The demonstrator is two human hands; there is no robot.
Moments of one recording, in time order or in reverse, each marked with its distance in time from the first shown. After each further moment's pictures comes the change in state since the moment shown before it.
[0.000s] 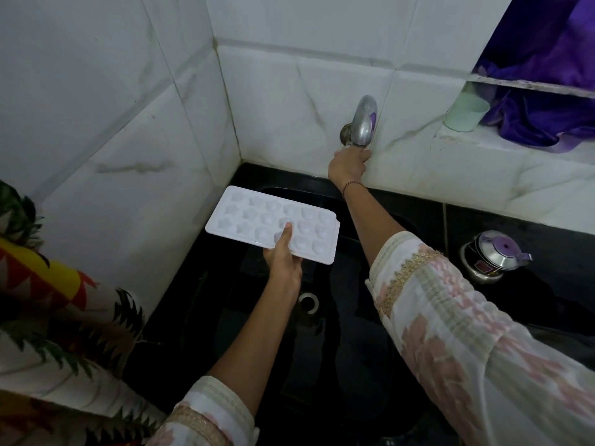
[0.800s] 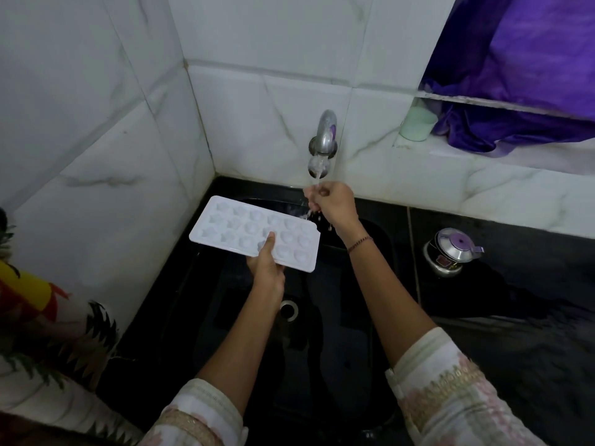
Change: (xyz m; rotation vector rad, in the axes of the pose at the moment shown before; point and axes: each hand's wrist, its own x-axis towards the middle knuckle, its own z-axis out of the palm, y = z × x) left_hand -0.007 -0.010 0.005 0.043 -0.010 -0.020; right_hand -0.084 0.047 -0.069 0.382 -0.259 -0.222
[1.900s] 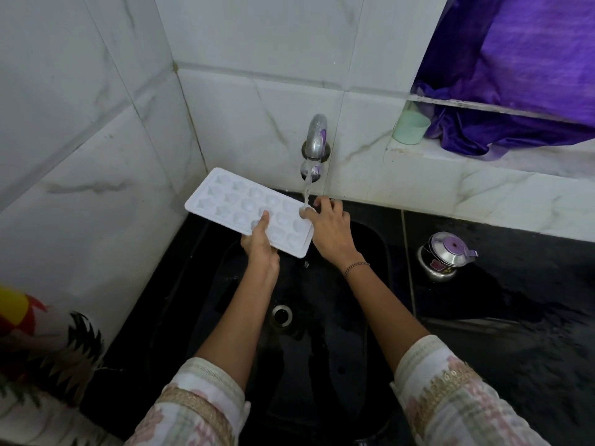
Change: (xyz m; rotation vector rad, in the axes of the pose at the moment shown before) left_hand 0.017 0.013 0.043 0.007 -0.008 0.016; right_hand -0.010 0.052 -0.007 -1.040 -0.015 -0.417
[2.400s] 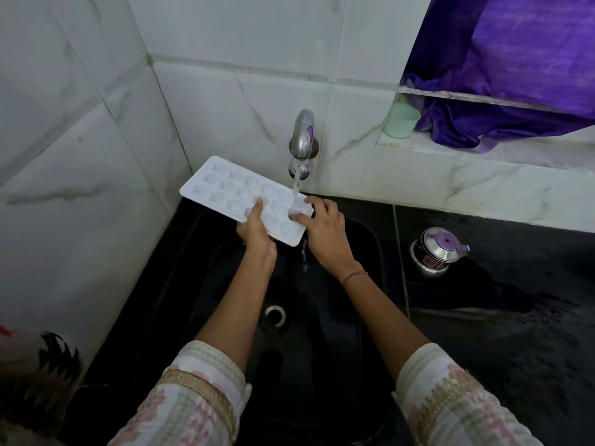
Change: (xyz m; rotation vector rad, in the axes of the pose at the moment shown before) left_hand 0.019 -0.008 0.028 0.086 0.036 0.003; right_hand -0.006 0.013 0.013 0.085 0.091 -0.048
